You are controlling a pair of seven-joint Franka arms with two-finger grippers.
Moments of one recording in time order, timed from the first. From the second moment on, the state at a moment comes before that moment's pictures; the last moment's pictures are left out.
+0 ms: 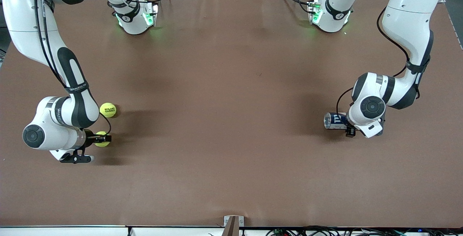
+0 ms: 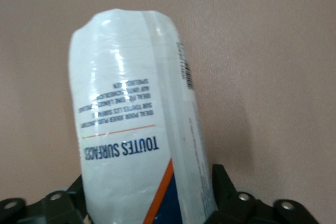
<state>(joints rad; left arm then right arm) -0.02 0.55 -0.08 -1.97 0.42 2.34 -1.72 -0.10 0.72 0.03 -1.56 -0.02 2.08 -0.09</state>
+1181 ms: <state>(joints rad) -0.05 0.56 -0.09 -1.91 0.53 2.28 -1.84 0.31 0.30 0.04 -1.52 0.05 1.63 0.43</state>
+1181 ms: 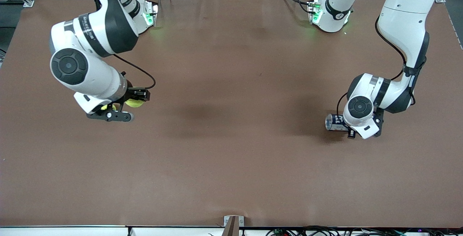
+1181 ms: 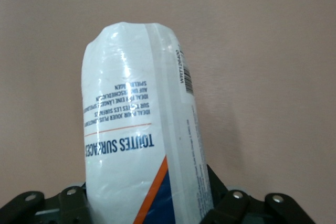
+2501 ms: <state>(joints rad) -0.10 0.72 -0.53 -1.59 -0.18 2.42 -1.73 0.33 0.33 0.03 -1.52 0.31 1.75 0.57</state>
